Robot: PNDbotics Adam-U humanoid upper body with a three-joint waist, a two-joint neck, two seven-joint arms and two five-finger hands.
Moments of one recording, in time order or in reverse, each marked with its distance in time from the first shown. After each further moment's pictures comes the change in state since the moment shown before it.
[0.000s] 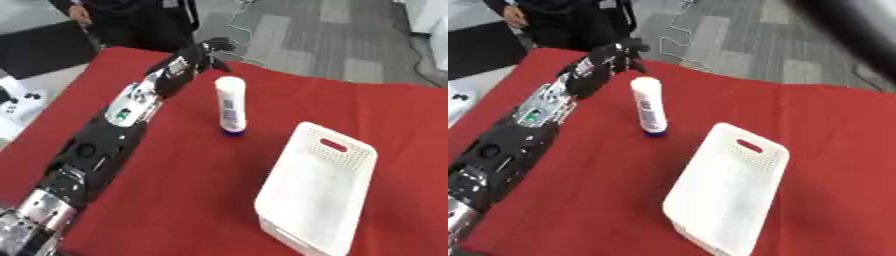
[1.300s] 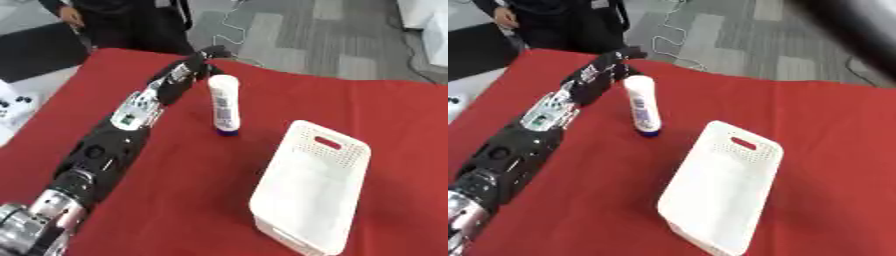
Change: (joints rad) left arm -0.024 -0.047 0.043 0.136 -0.050 -0.053 0.025; right arm -0.032 -0.008 0.000 0.000 -0.036 0.016 0.016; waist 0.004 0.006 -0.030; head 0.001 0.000
